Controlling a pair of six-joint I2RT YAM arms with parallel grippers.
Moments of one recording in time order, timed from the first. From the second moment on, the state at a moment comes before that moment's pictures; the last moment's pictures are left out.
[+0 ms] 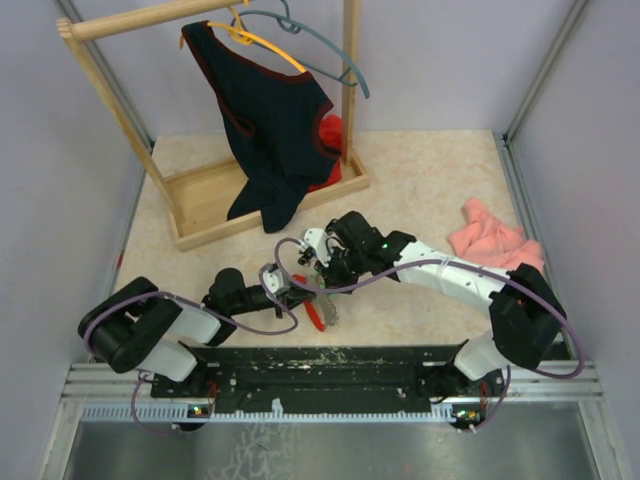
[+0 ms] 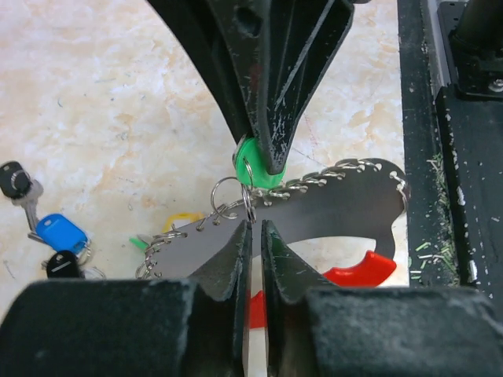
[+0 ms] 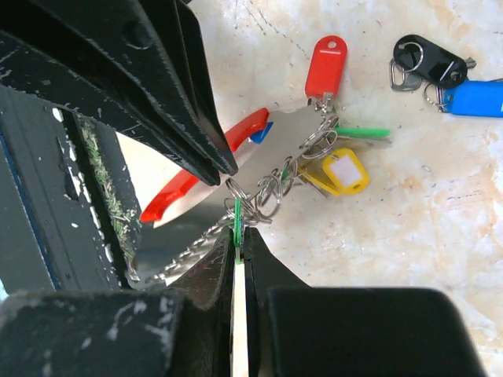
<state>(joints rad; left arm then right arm) -0.68 1.47 0.14 1.25 0.66 0.11 0.83 1.47 1.01 -0.49 -0.40 -0.27</state>
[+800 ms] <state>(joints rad) -0.68 1.46 0.19 1.19 0.71 0.07 0.90 1.46 1.02 -0.50 -0.33 -0.31</state>
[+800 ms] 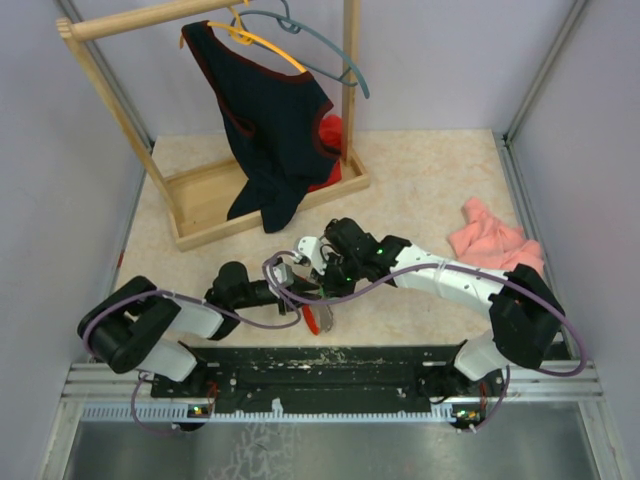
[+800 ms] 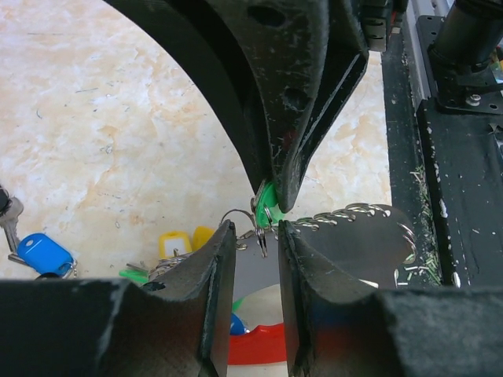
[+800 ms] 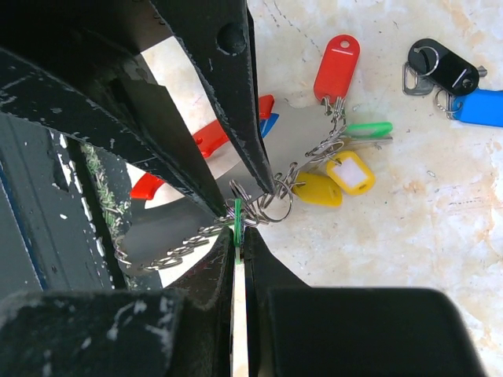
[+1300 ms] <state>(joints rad) -0.68 1.48 0.23 1.10 0.70 0.07 0.91 1.46 1.02 -0.51 -0.32 -0.31</state>
